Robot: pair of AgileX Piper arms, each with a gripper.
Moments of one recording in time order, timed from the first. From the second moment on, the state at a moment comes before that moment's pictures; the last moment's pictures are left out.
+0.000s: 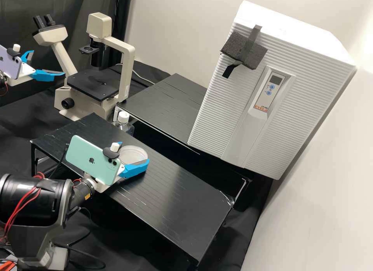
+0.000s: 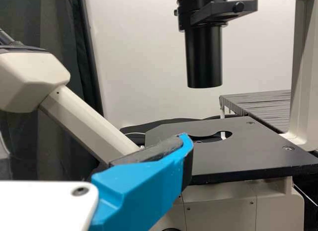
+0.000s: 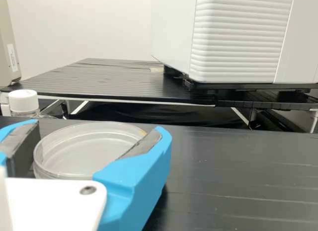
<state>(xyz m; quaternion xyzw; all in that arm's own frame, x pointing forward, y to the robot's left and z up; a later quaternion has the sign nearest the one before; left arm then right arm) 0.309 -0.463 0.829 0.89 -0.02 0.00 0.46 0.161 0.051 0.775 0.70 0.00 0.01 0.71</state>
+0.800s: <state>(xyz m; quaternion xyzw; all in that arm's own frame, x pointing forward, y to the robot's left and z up) 0.309 -0.463 0.829 0.89 -0.02 0.00 0.46 0.156 0.052 0.792 0.73 -0.04 0.04 0.68</state>
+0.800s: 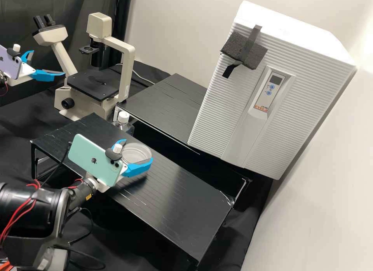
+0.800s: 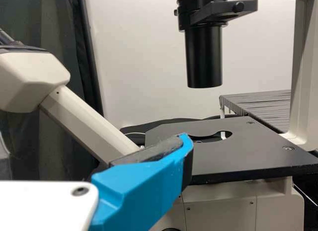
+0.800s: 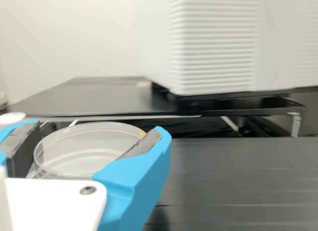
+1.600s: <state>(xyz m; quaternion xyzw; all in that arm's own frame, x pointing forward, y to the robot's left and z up) 0.309 -0.463 0.829 0.89 -0.02 0.00 0.46 0.162 0.012 0.817 0.71 -0.20 0.01 0.67</state>
